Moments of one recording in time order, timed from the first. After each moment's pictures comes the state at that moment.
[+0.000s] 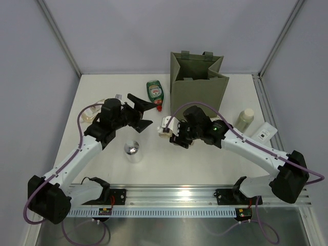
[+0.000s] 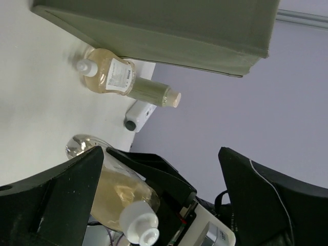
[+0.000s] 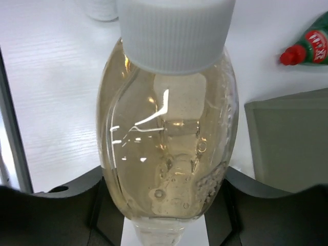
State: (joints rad) left arm -0.43 1.08 0.86 -0.18 0.31 -1.48; right arm 0.84 1.34 1.08 -0.49 -0.25 -0.56
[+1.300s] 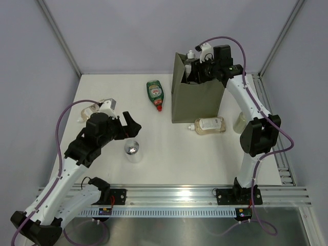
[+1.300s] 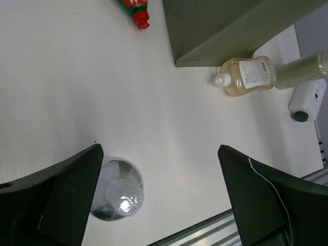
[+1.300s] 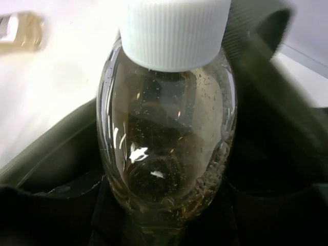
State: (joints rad) left arm -0.46 0.78 0.86 -0.56 0.03 -0.55; right arm 0.24 1.91 1.92 -0.57 -0.42 -0.07
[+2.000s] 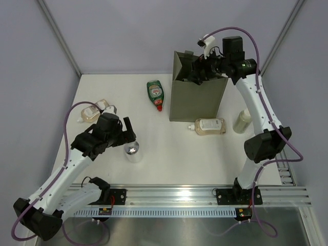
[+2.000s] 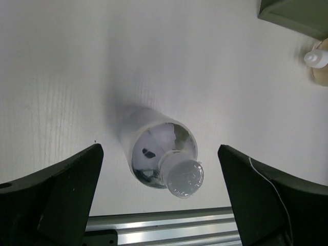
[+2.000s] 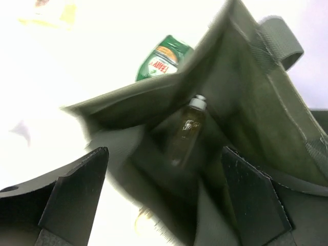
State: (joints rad) left arm -0.49 0.89 0.90 -0.84 -0.17 -0.66; right arm 0.26 1.85 2.09 -0.78 -0.53 -0.29
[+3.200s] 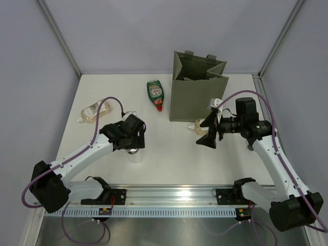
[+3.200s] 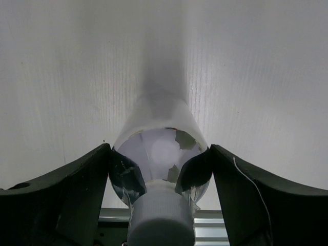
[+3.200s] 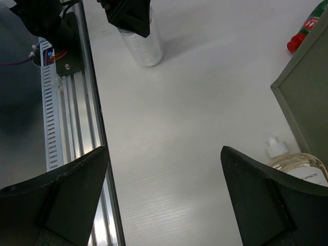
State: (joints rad) left arm -0.70 1.20 0.92 -0.88 -0.32 -0.69; right arm 0.22 1.03 0.99 -0.69 -1.01 -0.47
